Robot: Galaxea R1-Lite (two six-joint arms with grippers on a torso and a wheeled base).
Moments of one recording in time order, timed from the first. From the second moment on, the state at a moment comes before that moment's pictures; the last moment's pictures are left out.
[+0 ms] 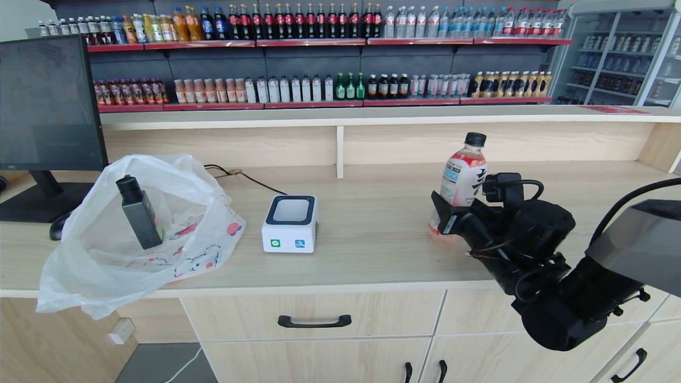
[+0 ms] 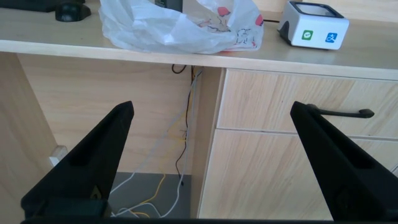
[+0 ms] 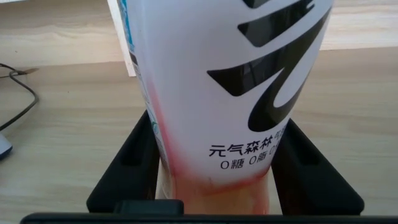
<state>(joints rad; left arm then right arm) 0.00 0.00 0.00 -0.01 0.00 -0.01 0.38 2.11 -0.71 -1.57 -0.21 0.05</state>
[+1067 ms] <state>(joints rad) 0.00 0.00 0.00 -0.01 0.00 -0.01 0.42 1.72 -0.39 -1.57 -0.21 0.06</state>
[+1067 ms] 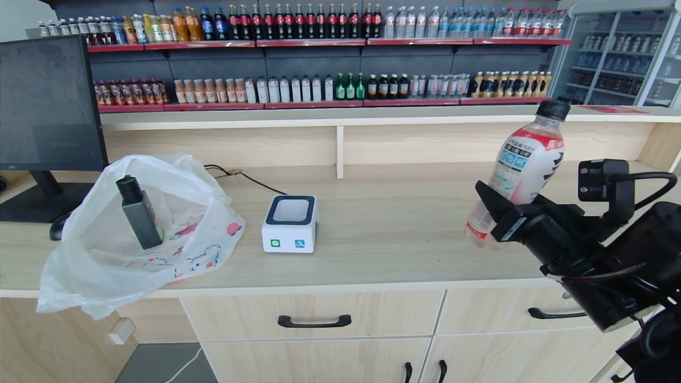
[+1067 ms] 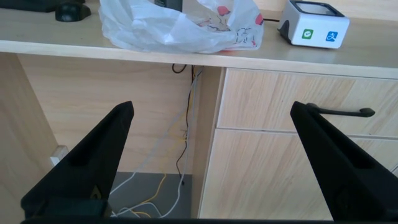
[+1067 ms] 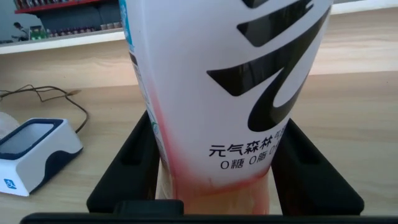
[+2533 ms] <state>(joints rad) 0.00 0.00 0.00 -0.01 0.00 -0.01 0.85 1.68 -0.36 -1.57 -0.11 0.29</state>
